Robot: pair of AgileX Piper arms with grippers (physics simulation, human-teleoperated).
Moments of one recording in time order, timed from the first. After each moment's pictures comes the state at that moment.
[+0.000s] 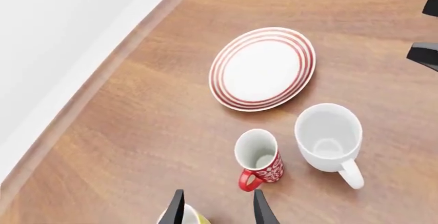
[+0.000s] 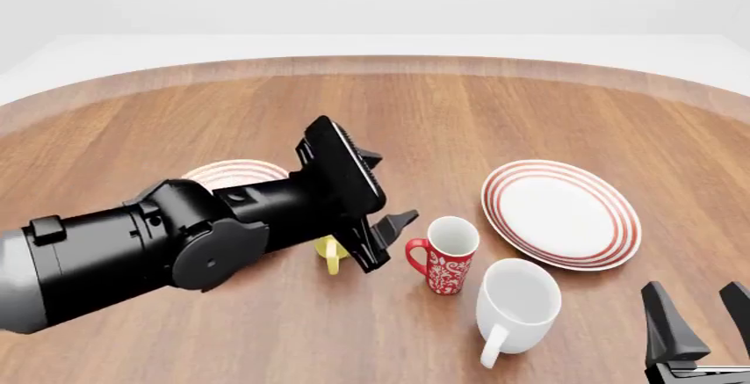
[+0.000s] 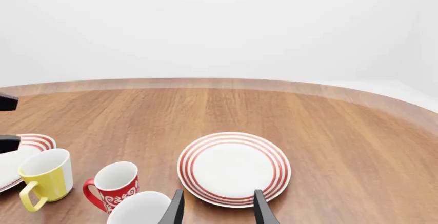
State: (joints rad) left arm -0.82 1.40 -0.97 0.07 0.42; right arm 0.00 0.02 0.00 -0.01 0.01
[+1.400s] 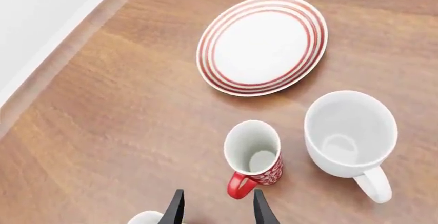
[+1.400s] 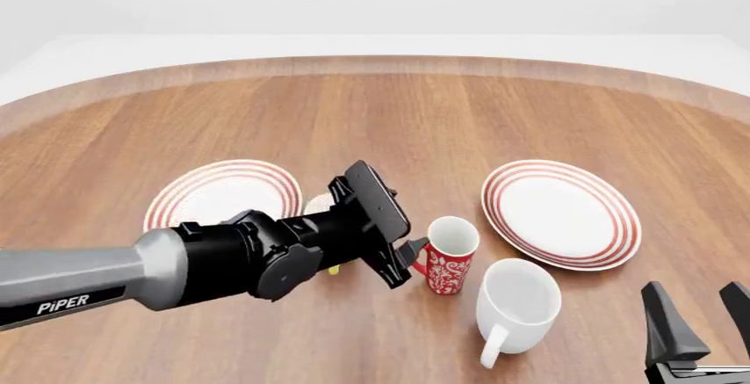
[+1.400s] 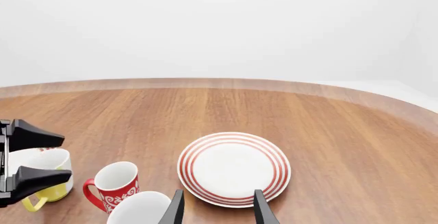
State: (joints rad) left arm -0.80 1.66 -0.95 -0.13 0.37; right arm 0.00 0.02 0.00 -0.01 0.01
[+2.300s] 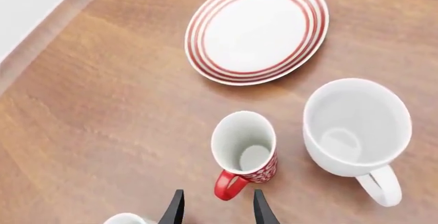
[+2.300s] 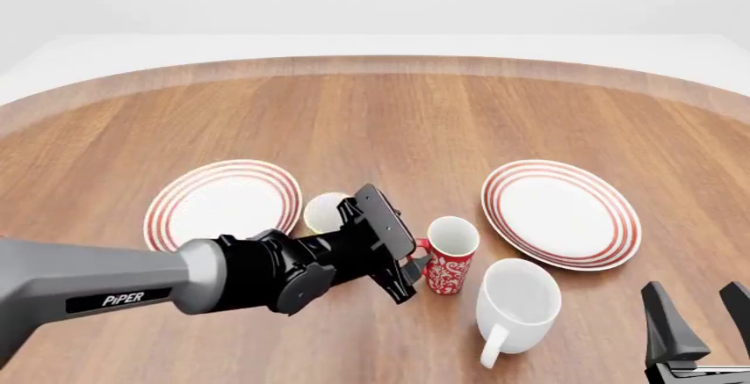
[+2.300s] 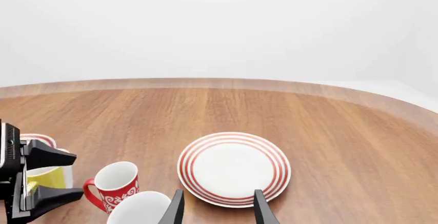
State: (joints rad) left arm -0.81 1.77 -0.93 -0.22 0.34; right arm 0.00 0.02 0.00 -0.01 0.01
